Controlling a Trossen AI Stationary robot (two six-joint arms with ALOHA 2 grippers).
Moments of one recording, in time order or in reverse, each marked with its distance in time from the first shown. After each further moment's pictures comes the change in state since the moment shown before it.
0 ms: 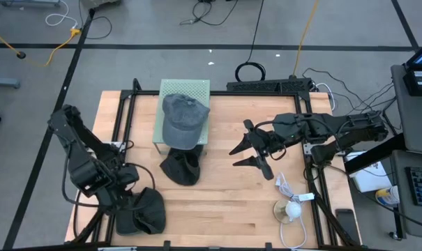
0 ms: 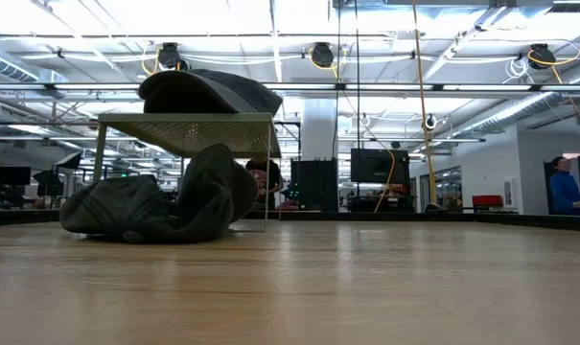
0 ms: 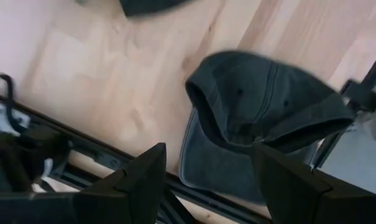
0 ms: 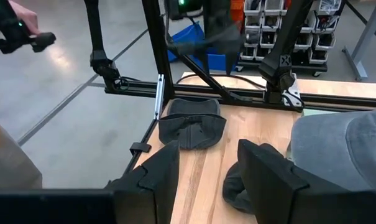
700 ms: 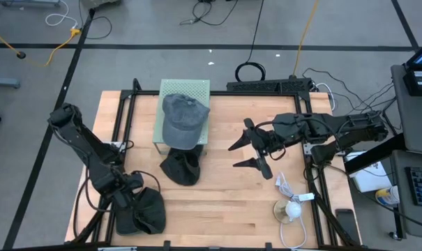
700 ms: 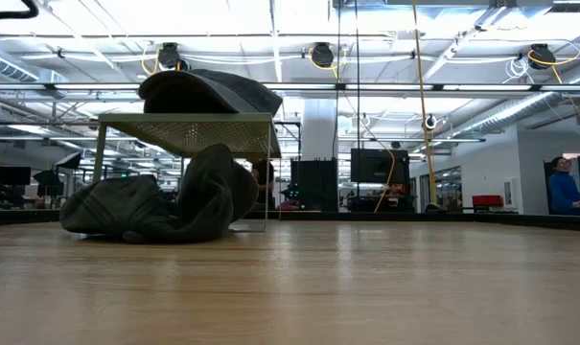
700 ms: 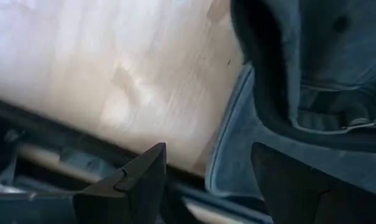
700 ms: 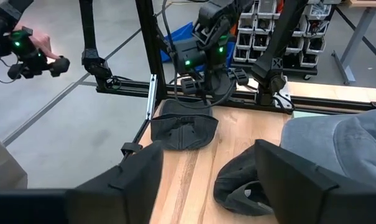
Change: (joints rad) left arm -0.002 -0.027 -0.494 0.387 0.205 0.036; right arm 0.000 0.000 0.000 -0.001 0.029 -0.026
